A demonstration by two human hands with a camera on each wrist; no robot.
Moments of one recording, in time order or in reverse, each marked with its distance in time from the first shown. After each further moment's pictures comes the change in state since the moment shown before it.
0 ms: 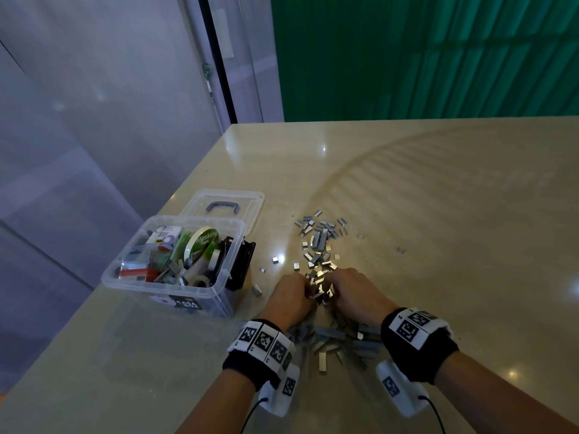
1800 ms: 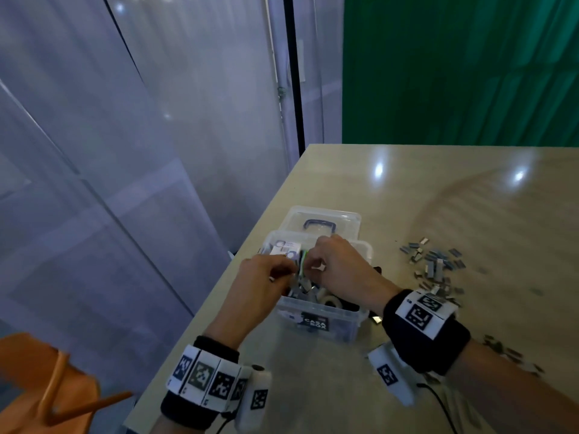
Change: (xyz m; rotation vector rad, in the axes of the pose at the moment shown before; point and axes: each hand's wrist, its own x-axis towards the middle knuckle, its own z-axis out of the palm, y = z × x) left_hand -0.109 -0.167 -0.218 -0.163 0.447 0.162; right_hand 0.094 -0.262 -0.014 0.110 0.156 -0.420
